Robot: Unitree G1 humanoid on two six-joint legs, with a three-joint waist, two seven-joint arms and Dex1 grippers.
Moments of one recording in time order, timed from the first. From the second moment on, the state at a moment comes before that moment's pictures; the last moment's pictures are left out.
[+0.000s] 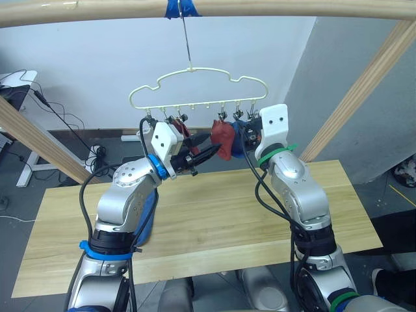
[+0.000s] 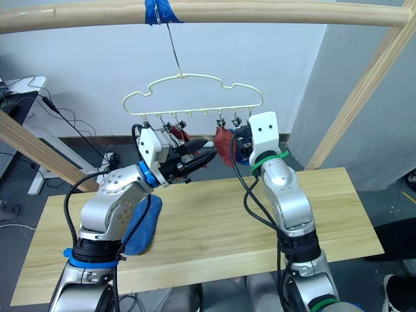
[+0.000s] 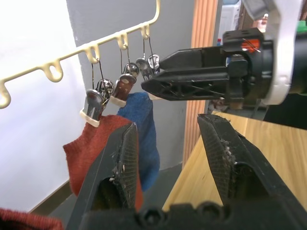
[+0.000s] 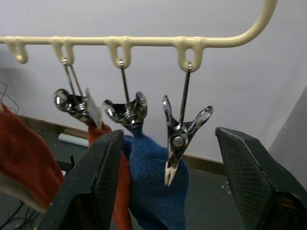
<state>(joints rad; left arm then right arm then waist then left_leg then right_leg) -0.46 0.39 0.00 -0.12 -0.43 0.38 -0.77 -0.58 -0.02 0.09 -0.19 0.01 0.62 0.03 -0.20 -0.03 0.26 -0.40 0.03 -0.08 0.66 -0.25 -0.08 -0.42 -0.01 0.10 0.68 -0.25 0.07</state>
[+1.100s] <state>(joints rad) -0.46 0.39 -0.03 -0.11 -0.37 0.34 -0.77 -0.68 0.02 0.00 -0.11 0.08 0.65 0.02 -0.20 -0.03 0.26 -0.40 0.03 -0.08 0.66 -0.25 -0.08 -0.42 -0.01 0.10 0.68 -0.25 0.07</state>
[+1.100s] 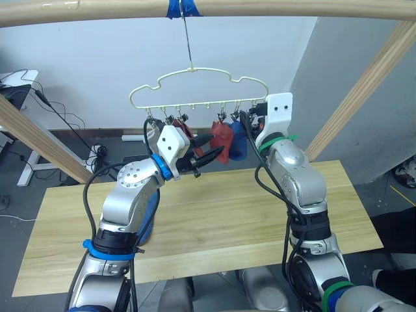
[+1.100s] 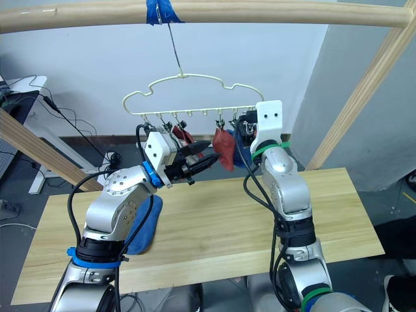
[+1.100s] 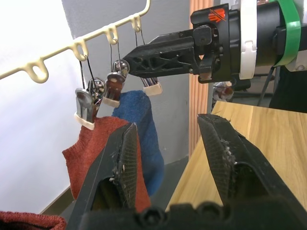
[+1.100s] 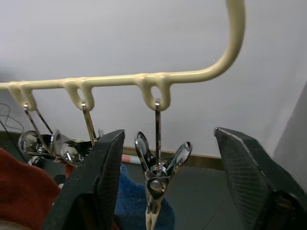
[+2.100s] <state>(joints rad) -0.46 0.39 -0.03 -0.11 -0.35 0.33 -0.75 -0.70 0.02 0.02 -0.09 0.10 0.67 0.04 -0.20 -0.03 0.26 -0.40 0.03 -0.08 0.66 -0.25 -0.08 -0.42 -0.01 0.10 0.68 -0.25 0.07</state>
